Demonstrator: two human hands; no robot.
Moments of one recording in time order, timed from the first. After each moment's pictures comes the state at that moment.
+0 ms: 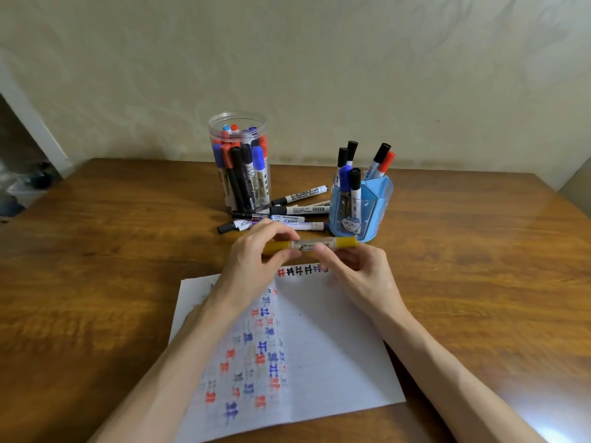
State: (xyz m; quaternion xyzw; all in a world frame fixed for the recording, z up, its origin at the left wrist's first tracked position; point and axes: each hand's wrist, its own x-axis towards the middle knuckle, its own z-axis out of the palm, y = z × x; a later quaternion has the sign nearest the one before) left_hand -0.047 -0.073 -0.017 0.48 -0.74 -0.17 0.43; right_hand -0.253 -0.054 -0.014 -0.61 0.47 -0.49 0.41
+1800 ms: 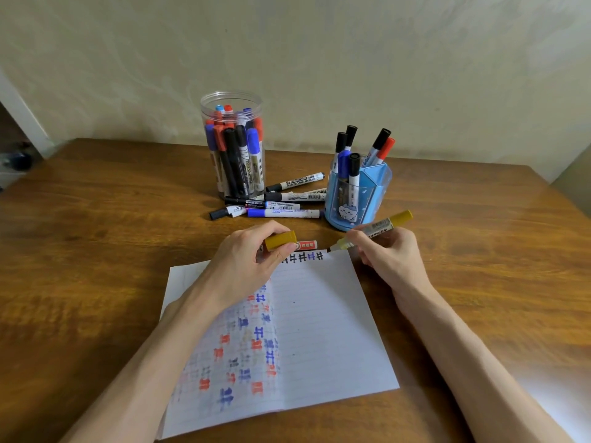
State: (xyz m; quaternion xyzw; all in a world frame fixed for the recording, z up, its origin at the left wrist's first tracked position) left_hand -0.037 -0.064 -0.019 0.49 -0.78 -0.21 0.33; right_hand -0.281 -0.062 0.000 -0.48 0.63 -0.47 0.39
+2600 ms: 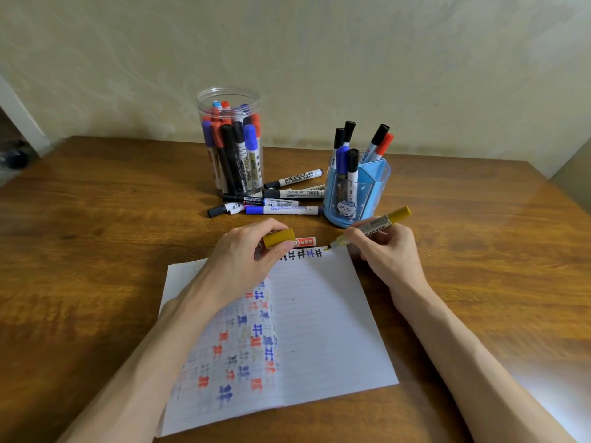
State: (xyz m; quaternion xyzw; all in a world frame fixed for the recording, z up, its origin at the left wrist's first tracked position) left_hand -0.036 -0.064 -0.020 0.50 -0.78 -0.20 0.33; right_hand -0.285 -0.067 -0.013 -0.51 0.62 -0.48 0.36
